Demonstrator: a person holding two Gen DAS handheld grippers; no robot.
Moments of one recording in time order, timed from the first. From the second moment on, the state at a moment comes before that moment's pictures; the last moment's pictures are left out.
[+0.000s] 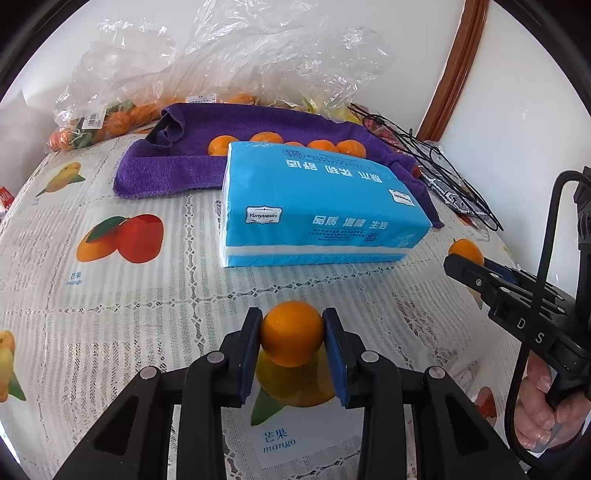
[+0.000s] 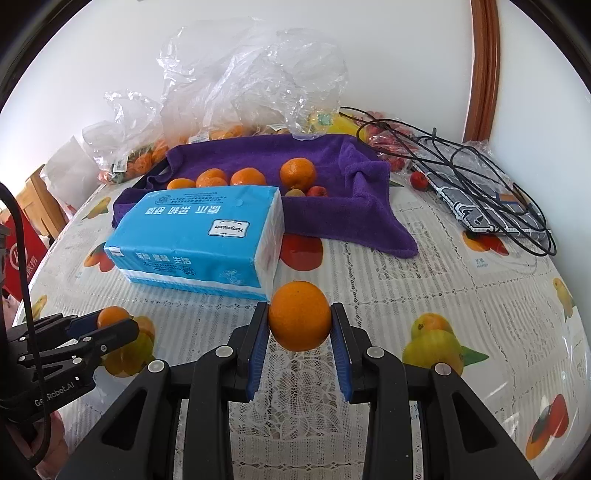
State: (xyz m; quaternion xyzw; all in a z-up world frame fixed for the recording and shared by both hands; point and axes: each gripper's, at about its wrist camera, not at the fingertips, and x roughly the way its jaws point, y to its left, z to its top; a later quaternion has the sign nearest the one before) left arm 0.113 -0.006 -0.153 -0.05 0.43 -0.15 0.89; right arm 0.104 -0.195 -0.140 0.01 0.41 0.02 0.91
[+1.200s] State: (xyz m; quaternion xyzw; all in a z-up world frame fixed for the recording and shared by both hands) left arm 0.192 0.001 -0.069 -0.06 0.36 -0.11 0.92; right arm 0.179 -0.201 -0.075 0.02 0.34 0.03 0.94
